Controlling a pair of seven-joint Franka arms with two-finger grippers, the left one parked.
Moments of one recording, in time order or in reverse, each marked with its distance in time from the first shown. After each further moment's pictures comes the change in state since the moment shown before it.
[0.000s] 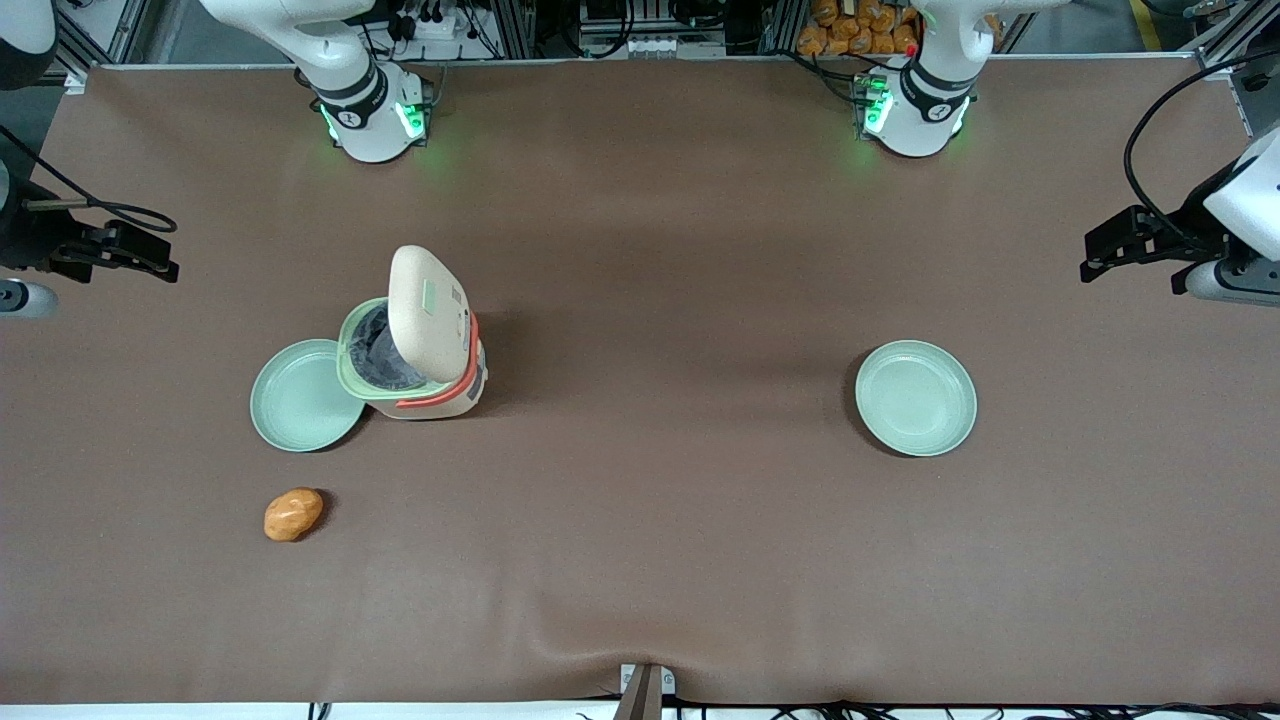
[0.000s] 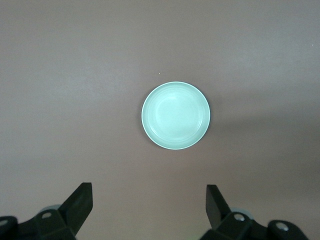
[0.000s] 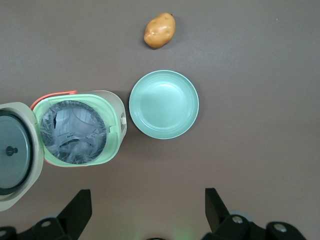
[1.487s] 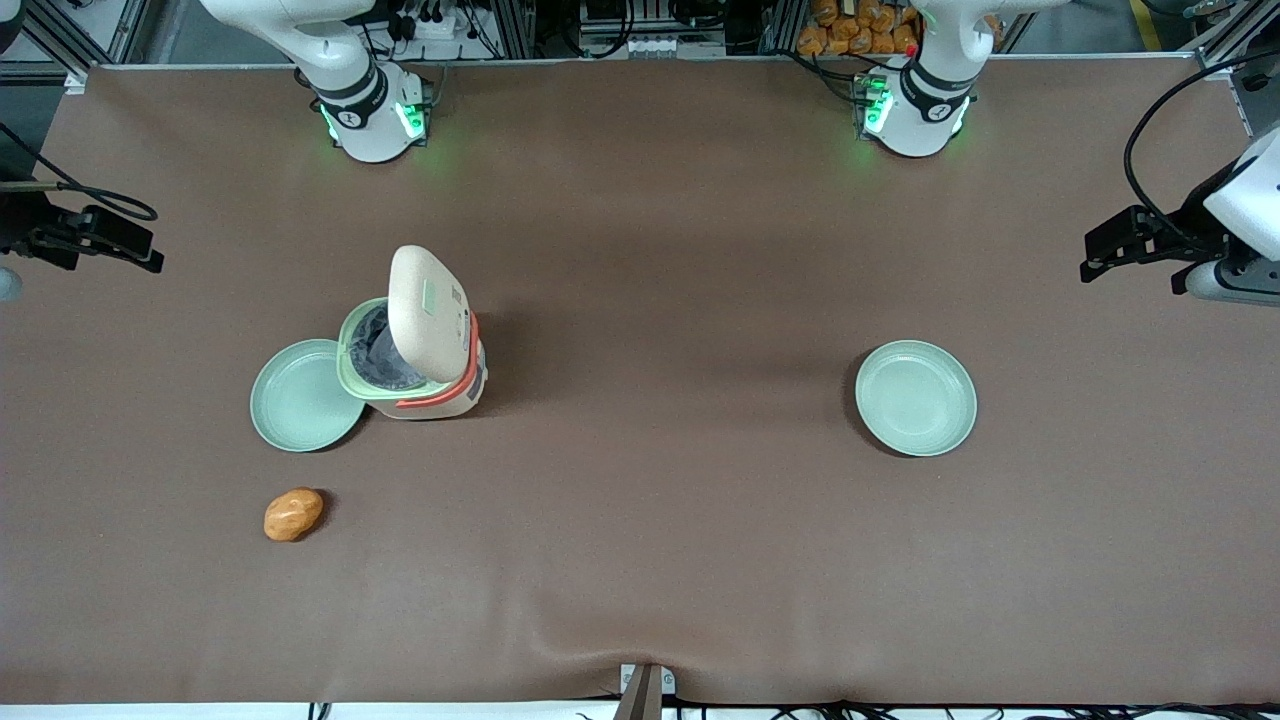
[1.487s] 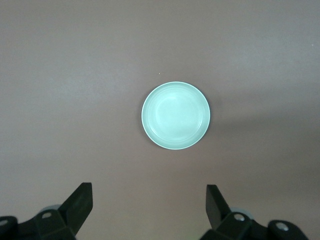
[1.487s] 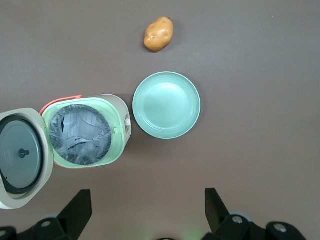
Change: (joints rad) arm -0.003 -0.029 -0.014 0.001 0.026 -0.007 0.034
